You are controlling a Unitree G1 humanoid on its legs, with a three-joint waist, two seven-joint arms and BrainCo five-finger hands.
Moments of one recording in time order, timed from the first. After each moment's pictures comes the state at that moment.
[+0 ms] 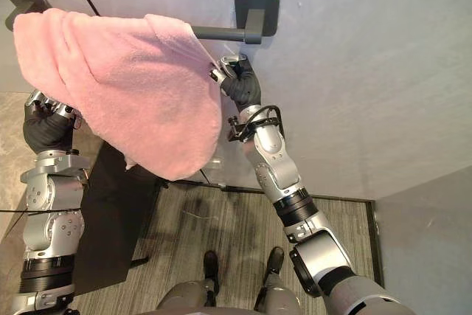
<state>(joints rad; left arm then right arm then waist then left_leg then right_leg) -0.20 0.43 0.26 -0.09 -0.68 -0.14 0.15 -0.67 -0.13 0.26 0.16 0.52 -0.15 -0.06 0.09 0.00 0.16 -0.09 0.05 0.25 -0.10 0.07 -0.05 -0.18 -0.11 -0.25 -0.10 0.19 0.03</state>
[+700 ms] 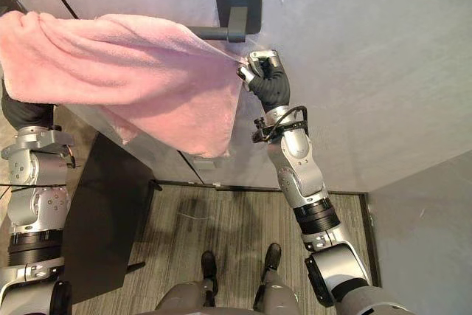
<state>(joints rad) -0.31 0.49 0.29 0.03 -0.68 -0.14 0.14 -0.55 -0.19 0.12 0.05 0.52 -0.15 -0.02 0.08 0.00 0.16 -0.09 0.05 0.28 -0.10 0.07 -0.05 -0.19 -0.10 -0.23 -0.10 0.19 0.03</state>
